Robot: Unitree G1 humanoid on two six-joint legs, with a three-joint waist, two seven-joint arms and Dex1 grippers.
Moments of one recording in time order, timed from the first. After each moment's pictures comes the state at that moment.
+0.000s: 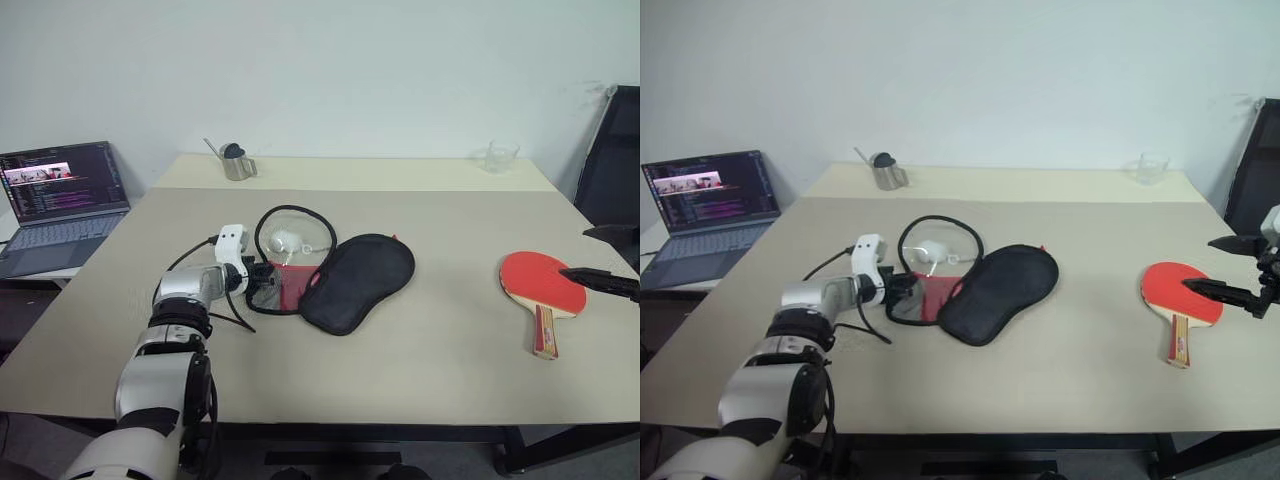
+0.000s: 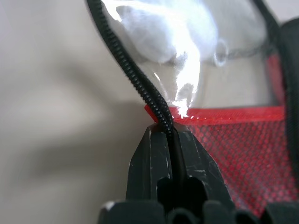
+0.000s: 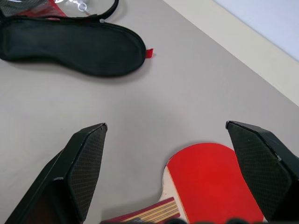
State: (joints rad) left arm -0.98 0.41 0.21 0.91 -0.16 0.63 -0.55; right arm -0.26 -1.19 -0.48 0.00 0.45 0.55 1.20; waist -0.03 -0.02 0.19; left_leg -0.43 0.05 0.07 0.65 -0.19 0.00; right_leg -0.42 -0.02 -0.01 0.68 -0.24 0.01
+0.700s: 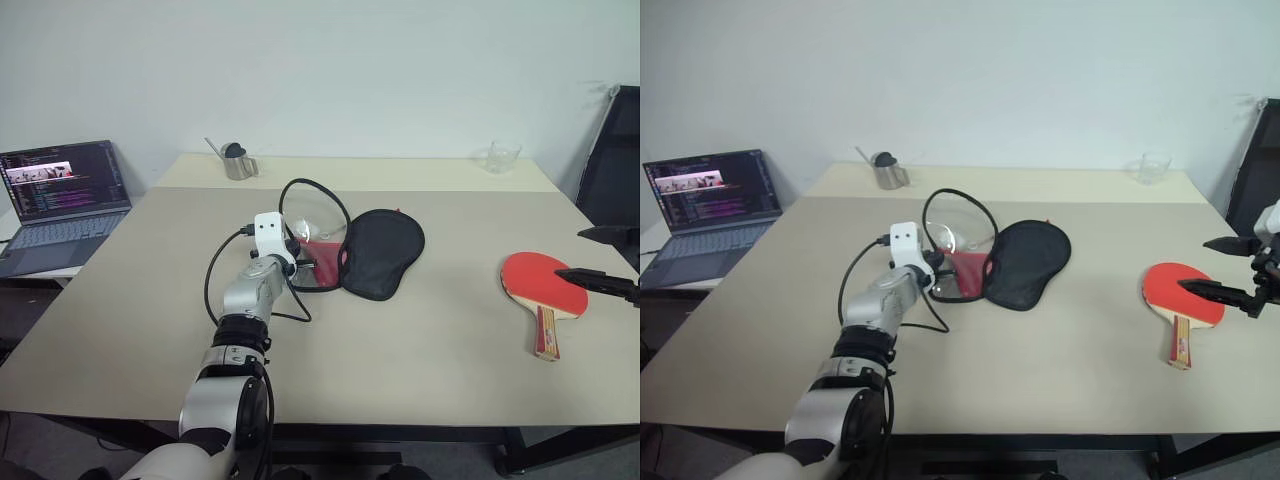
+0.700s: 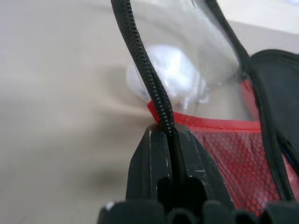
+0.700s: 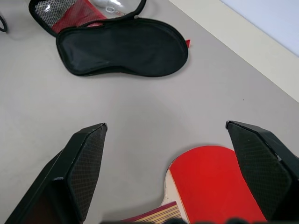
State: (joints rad) left arm -0.90 0.12 0.23 0.69 -0.17 0.41 -0.08; right arm -0.26 -1.19 -0.45 0.00 0.45 0.54 1.20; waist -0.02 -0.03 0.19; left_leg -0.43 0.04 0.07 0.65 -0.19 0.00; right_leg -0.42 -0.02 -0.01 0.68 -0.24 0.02
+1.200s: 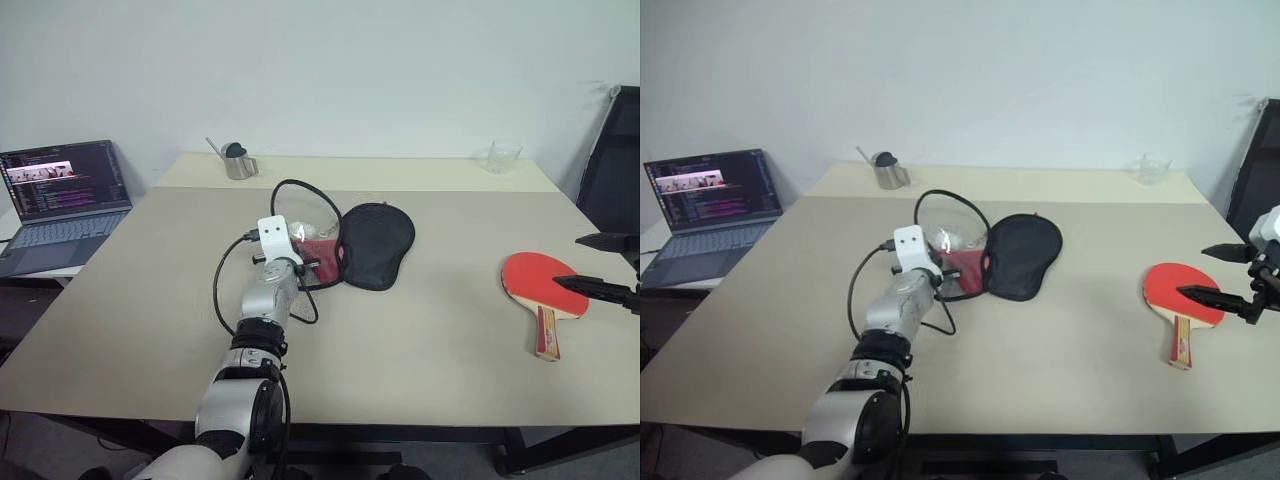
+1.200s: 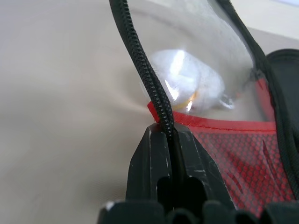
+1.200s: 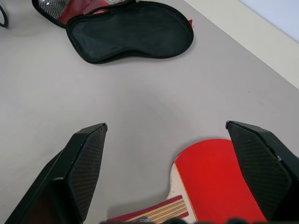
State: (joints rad) left arm -0.90 0.03 0.25 0.72 -0.15 0.33 0.16; right arm -0.23 -1.19 -0.45 -0.02 0.45 0.55 1.18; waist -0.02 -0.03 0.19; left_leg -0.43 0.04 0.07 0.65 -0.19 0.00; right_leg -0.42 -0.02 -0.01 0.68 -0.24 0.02
